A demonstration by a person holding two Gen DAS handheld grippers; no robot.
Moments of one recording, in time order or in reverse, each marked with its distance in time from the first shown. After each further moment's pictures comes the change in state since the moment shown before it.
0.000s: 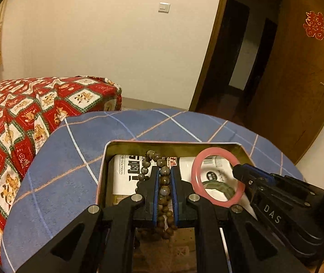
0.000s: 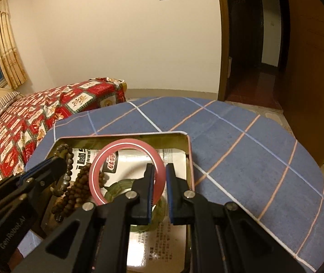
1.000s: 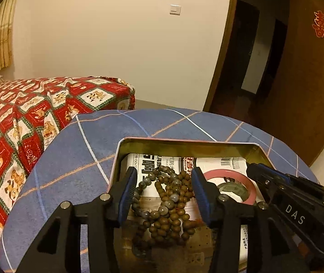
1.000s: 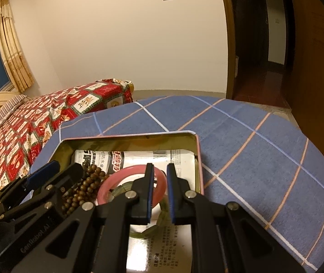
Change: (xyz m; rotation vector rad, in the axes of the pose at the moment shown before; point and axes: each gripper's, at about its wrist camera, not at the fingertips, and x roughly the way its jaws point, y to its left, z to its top) left arm 0.006 0.006 -0.006 -0.018 -0.029 0.080; right arm 0.007 0.000 -0.001 0.012 -0.017 0.063
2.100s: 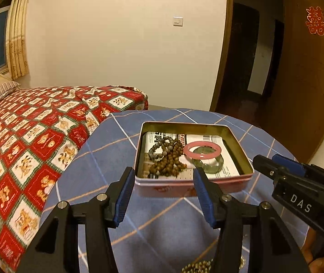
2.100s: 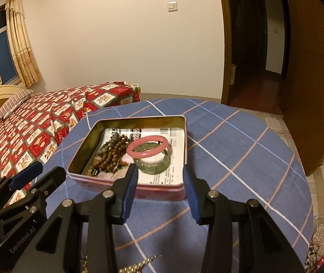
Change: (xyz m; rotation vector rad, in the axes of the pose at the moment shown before) left arm -0.132 -0.019 -0.042 0.028 -0.039 0.092; right arm -0.100 0.023 -0.036 -0.051 -0.028 -0.022
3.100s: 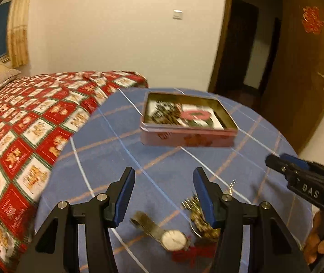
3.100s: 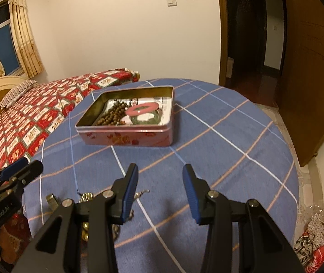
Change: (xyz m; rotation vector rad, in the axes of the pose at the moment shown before) left arm -0.054 0.006 -0.065 -0.005 0.063 -0.044; right arm -0.048 -0.011 -0.065 -0.012 0.047 -0.007
